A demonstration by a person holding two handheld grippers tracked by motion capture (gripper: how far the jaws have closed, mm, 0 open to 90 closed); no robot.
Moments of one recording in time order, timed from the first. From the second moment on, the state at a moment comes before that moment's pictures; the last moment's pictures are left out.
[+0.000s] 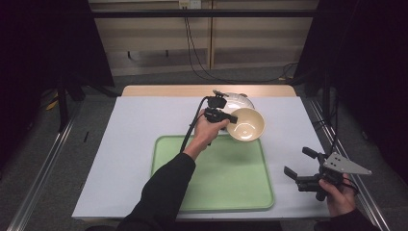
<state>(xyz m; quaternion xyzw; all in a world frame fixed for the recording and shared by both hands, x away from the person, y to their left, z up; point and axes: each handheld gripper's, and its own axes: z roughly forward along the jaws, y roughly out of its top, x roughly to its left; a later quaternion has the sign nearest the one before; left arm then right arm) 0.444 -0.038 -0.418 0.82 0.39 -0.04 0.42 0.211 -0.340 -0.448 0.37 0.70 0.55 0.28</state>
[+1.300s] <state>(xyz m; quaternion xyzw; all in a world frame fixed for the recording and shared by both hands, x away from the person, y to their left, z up) 0.436 -0.050 -0.452 0.84 0.38 -0.07 0.38 0.211 -0.340 -0.448 0.37 0.70 0.55 0.28</state>
